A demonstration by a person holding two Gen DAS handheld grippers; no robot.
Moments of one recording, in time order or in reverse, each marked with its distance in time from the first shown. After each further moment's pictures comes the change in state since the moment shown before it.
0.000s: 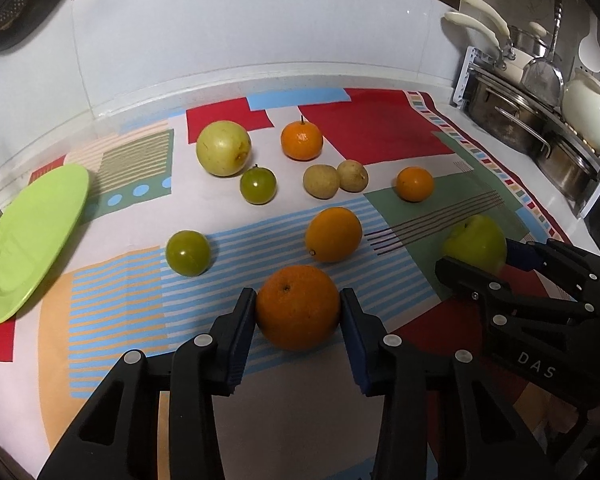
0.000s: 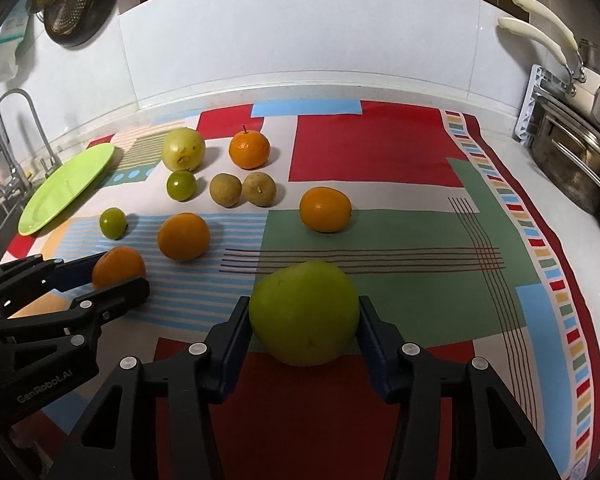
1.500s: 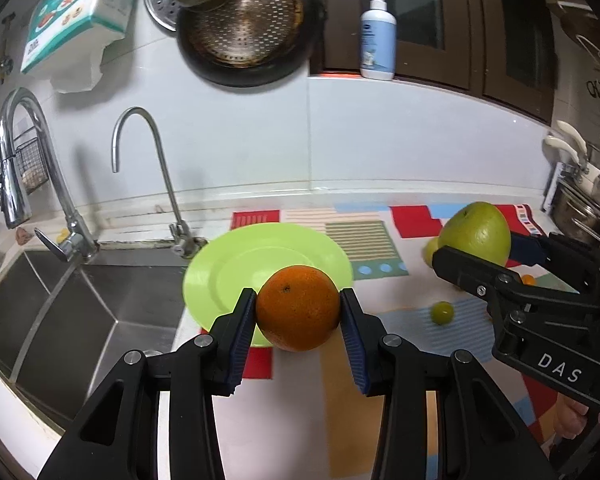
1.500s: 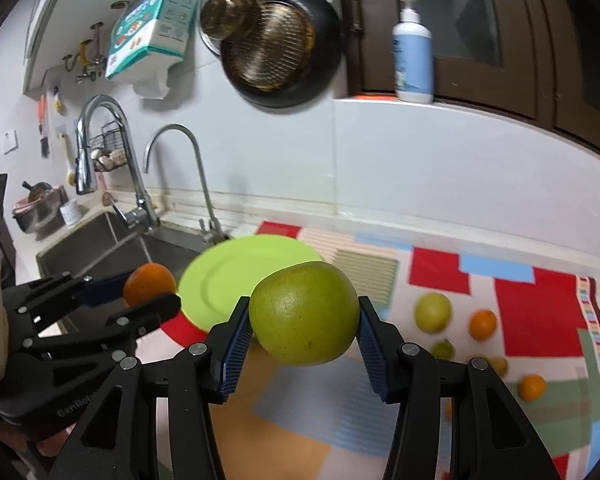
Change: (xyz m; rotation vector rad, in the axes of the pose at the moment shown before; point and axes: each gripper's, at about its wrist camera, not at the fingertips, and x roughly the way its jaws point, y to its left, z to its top) left arm -0.158 0.175 -0.010 -0.174 -0.253 0.309; right arm -0.071 0.212 0.078 -0.240 -0.281 0.314
